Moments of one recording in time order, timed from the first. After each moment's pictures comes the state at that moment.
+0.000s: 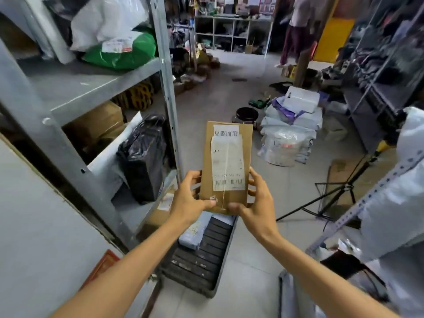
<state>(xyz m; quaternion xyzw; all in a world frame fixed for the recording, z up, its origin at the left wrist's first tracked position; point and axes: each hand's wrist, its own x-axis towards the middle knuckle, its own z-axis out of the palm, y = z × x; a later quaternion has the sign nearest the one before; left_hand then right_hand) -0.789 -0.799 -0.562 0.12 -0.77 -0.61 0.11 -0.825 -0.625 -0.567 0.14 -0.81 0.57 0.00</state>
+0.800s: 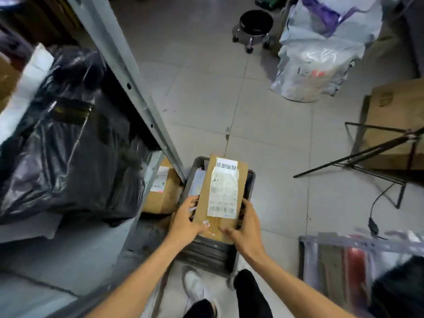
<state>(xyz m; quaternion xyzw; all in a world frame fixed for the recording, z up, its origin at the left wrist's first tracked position) -0.959 -0.906 -0.820 0.25 -0.75 -0.59 -0.18 -0.970 -0.737 -0.850 -0.09 -0.81 0.53 -0.21</state>
